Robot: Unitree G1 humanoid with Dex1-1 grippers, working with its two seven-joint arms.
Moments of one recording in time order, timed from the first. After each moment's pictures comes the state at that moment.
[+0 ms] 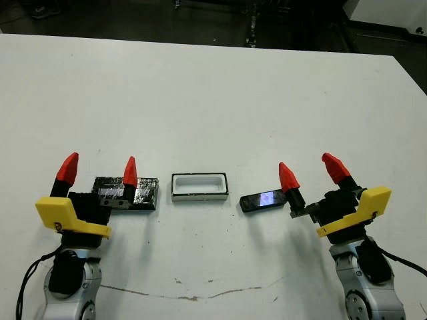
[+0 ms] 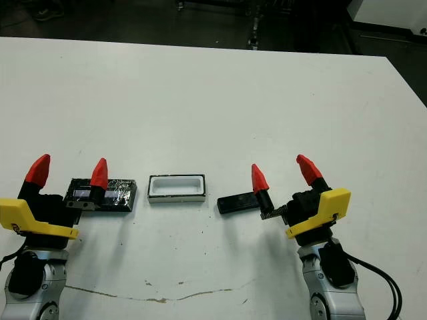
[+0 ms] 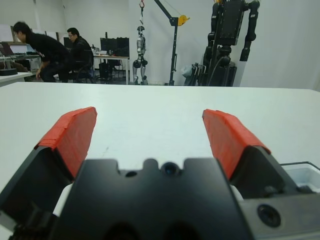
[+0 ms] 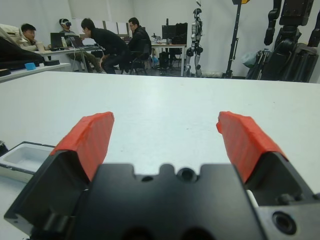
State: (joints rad) left arm 0.26 0.13 0.10 -0.38 -0.17 -0.13 -0.12; right arm 0.17 -0.18 -0.04 -0.32 0.30 -0.01 0.32
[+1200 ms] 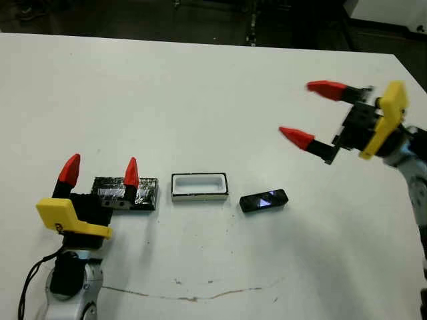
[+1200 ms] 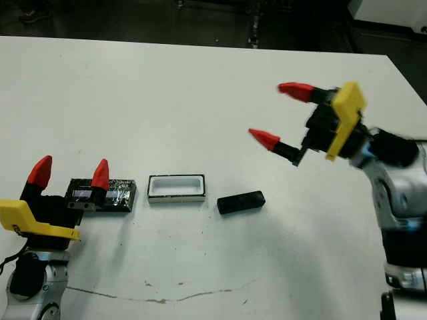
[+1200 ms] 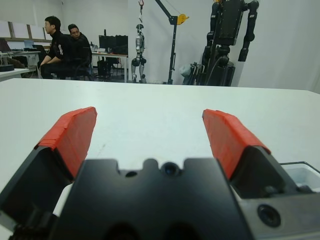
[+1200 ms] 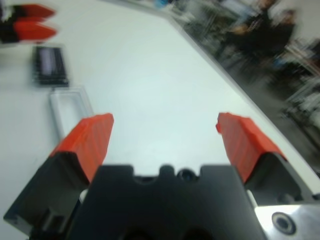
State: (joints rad) left arm 0.27 0.13 0.09 -0.38 -0.18 -0.13 -0.12; right arm -0.59 -0.71 0.08 0.18 0.32 0.11 1.16
